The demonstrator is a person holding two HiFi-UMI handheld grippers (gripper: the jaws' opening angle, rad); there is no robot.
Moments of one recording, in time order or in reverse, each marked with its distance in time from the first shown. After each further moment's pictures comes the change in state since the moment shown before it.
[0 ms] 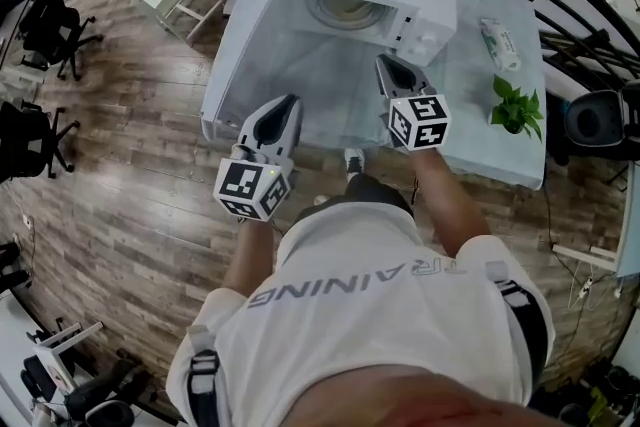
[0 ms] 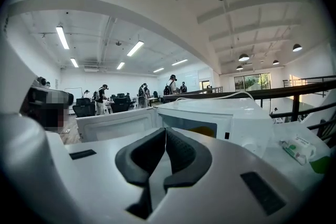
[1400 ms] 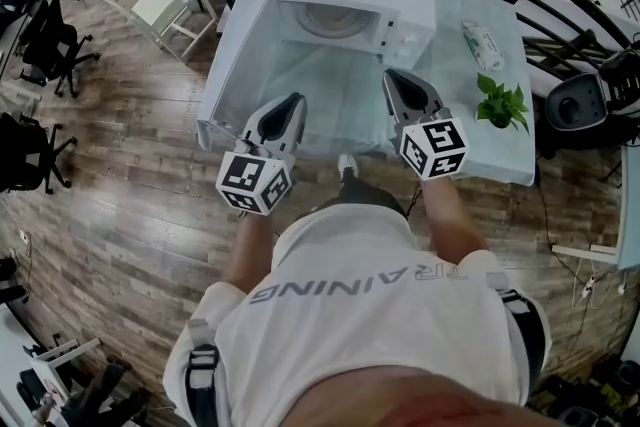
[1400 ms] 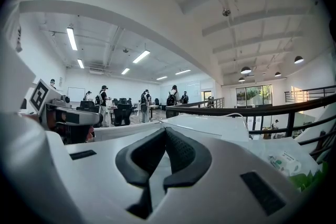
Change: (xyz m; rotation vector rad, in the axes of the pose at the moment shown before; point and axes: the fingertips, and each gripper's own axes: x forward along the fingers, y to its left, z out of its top) left arm -0.005 -0.036 0.012 0.013 -0.042 -0.086; right arm -0.096 0.028 0.058 -0.067 -0.100 0.001
